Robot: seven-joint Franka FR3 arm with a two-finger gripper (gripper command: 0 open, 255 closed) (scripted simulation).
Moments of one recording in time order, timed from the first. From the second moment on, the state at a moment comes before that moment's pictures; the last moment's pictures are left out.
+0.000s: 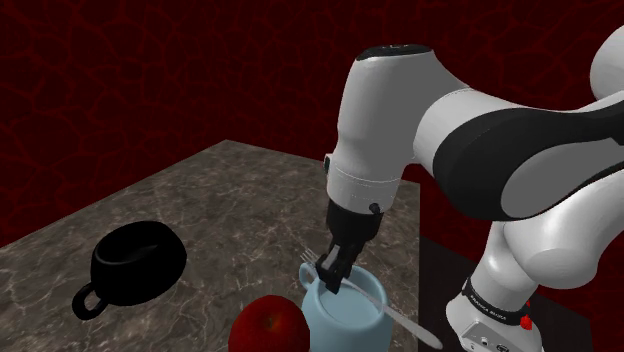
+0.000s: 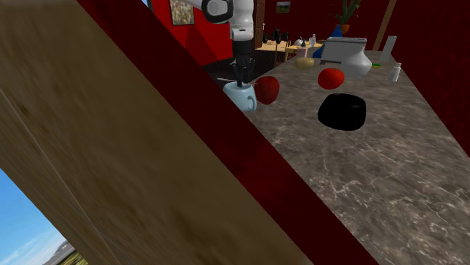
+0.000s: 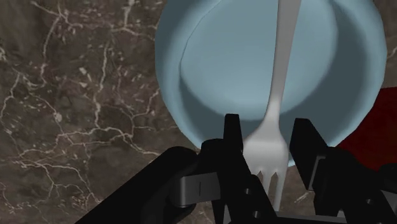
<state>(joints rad) 0.35 -0.47 0.58 -2.38 0.26 2.01 0.67</state>
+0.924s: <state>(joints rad) 0.35 -0.47 0.58 -2.40 0.26 2.03 0.67</state>
